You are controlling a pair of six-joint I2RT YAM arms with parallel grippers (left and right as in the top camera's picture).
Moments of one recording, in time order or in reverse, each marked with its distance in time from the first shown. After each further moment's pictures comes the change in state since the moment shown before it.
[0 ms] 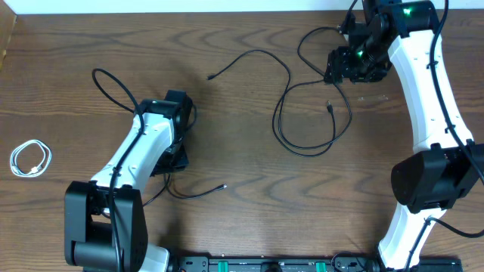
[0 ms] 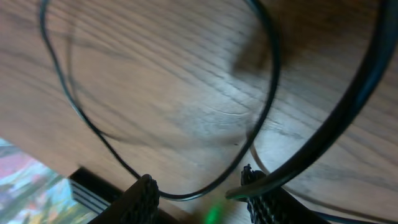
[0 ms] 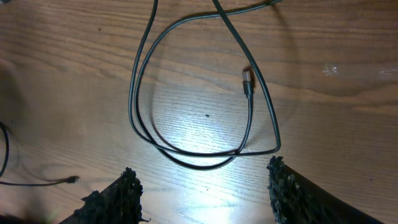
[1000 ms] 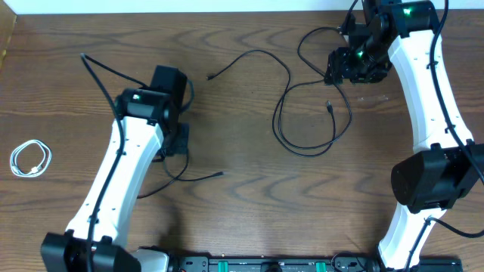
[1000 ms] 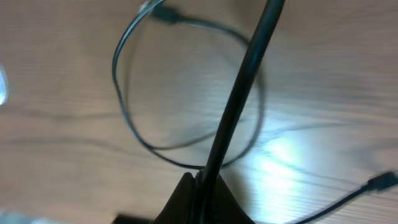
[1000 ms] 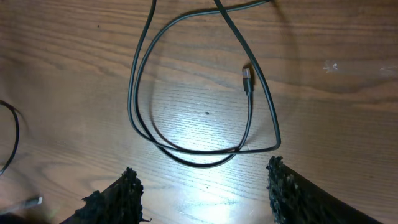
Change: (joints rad) left arm -0.035 -0.158 0.207 -0.103 0.058 0.366; right arm 0.000 0.000 0.000 -0.009 0.001 0.000
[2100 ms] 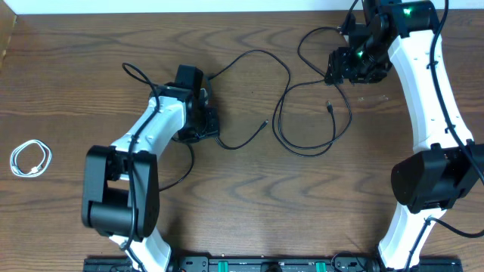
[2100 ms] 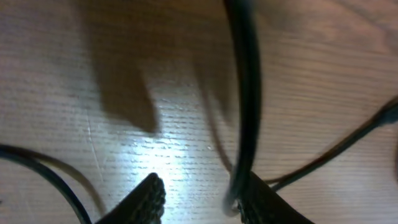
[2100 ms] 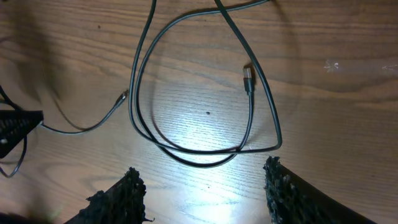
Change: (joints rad) left arm 0.006 0.358 -0.085 0.531 0.466 -0.237; right arm 0.000 0.000 0.000 0.000 -0.003 0.007
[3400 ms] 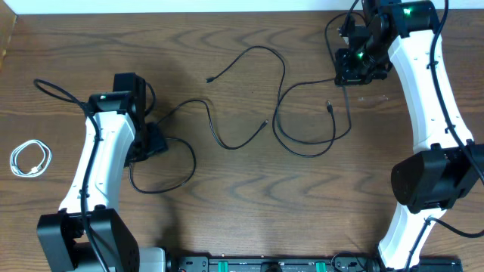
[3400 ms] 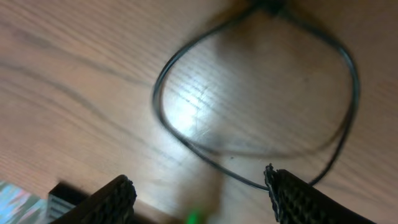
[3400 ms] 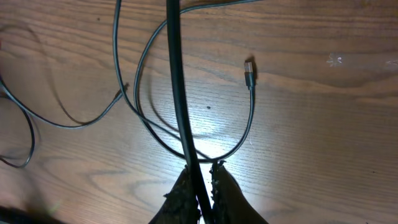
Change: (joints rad) left arm 0.261 -0.288 -0.003 -0.422 -0.375 0.000; right arm 0.000 0.000 0.001 -0.021 -0.005 -0.014
